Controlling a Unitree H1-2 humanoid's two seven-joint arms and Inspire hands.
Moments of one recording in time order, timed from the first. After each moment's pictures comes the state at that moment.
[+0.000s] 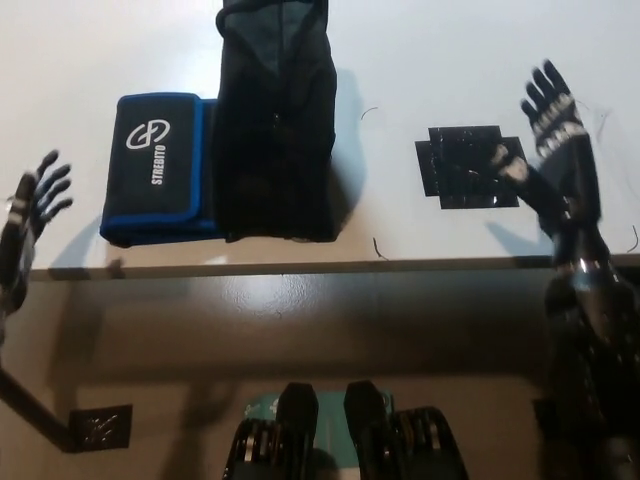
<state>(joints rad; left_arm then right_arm) -0.32 0.41 0.20 0.20 -0.11 -0.08 -0.19 -0.53 -0.08 -0.13 0.41 0.15 -0.39 0.05</state>
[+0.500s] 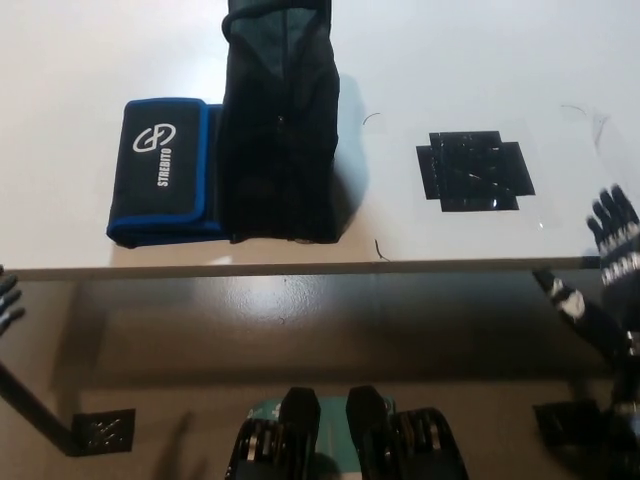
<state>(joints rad) -0.02 0.36 0.30 0.08 -0.13 -0.21 -0.19 -0.17 -0.10 -0.14 0.11 0.14 -0.38 0.05</state>
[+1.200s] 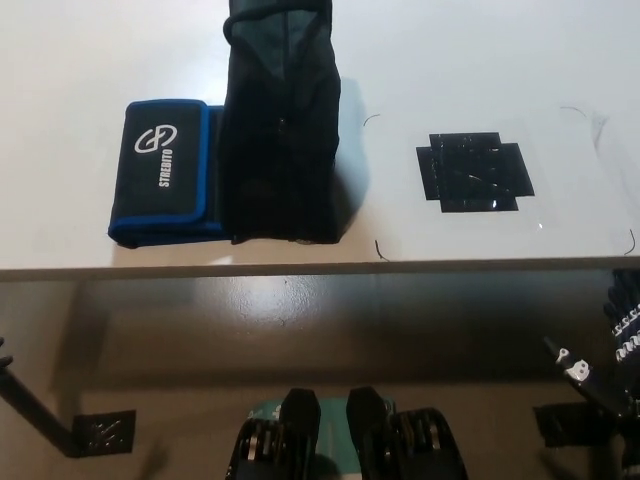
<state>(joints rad) 0.01 0.33 0.37 0.29 -0.07 -0.41 -0.15 -0.08 -0.07 -0.22 0.24 0.09 -0.40 0.05</state>
